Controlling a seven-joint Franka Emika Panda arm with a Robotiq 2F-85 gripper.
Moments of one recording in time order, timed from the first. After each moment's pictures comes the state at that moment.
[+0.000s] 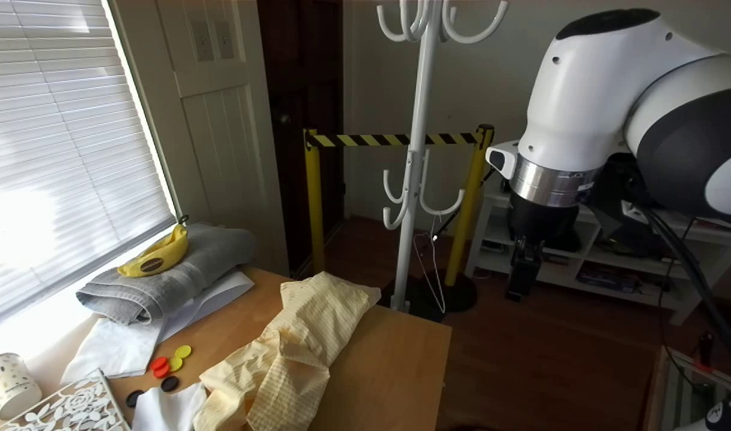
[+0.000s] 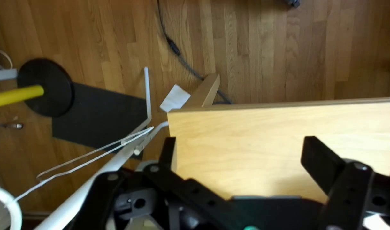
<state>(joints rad) 0.15 -0.45 0.31 -2.43 -0.07 1.97 0.15</state>
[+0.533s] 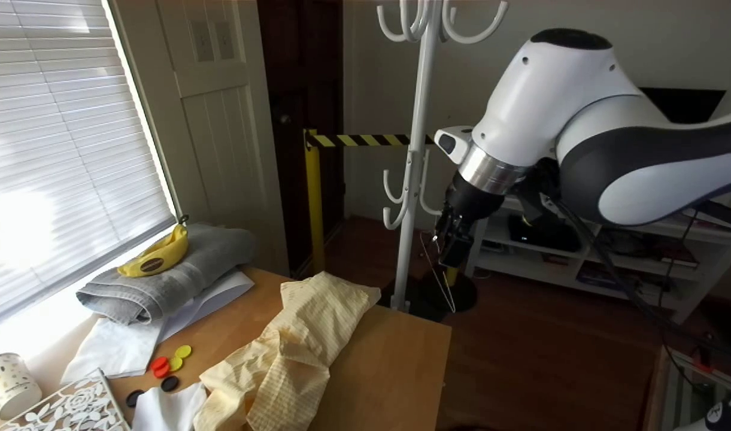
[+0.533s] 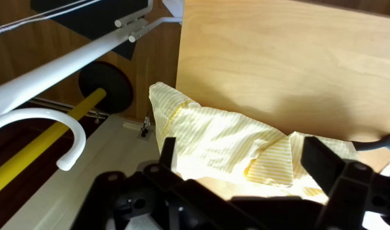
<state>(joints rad) 0.15 -0.26 0.24 -2.37 -0.18 2.41 -0.06</state>
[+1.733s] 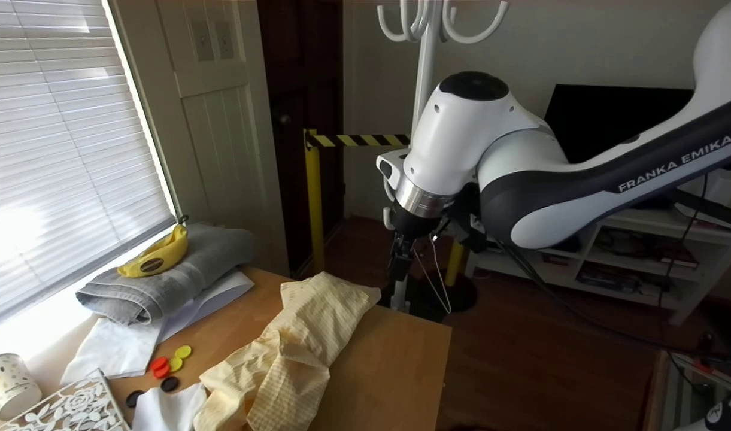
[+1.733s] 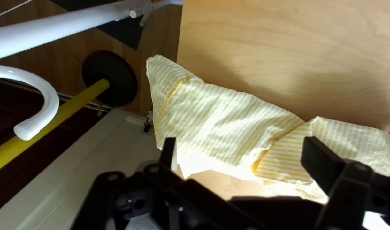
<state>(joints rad) 0.17 0.03 0.25 -2.16 -0.39 2.43 0.10</state>
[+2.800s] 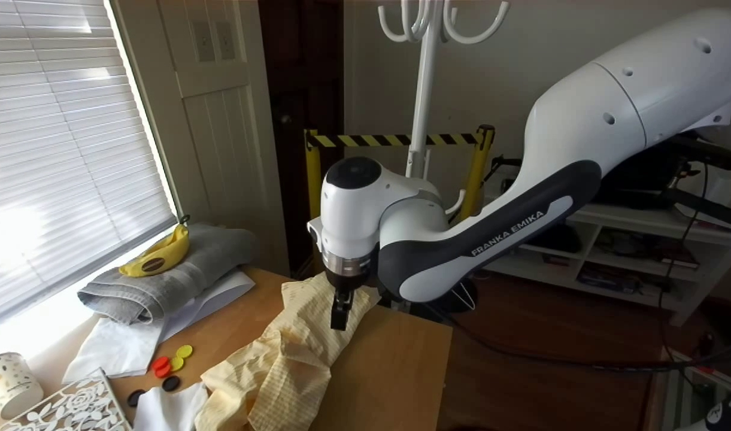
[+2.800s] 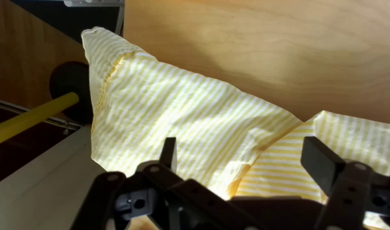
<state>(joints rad) 0.32 0.49 0.18 -1.77 -0.46 2.34 0.16</state>
